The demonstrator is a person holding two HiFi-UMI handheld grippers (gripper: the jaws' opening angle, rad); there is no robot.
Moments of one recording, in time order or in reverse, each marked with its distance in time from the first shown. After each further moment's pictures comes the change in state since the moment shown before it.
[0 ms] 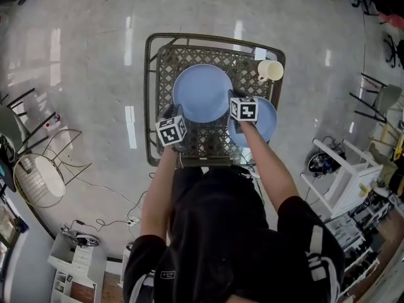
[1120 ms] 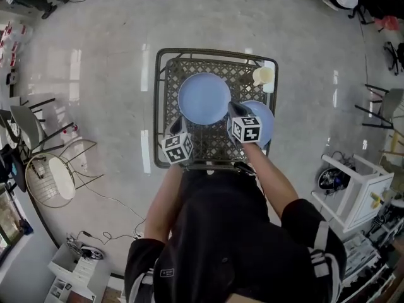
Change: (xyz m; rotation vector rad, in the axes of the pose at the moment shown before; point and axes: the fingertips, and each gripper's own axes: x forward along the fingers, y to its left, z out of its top) left arm -0.116 -0.059 0.021 0.060 -0.280 -0.002; right arm -0.126 0.048 0.019 -0.024 -0.320 0.151
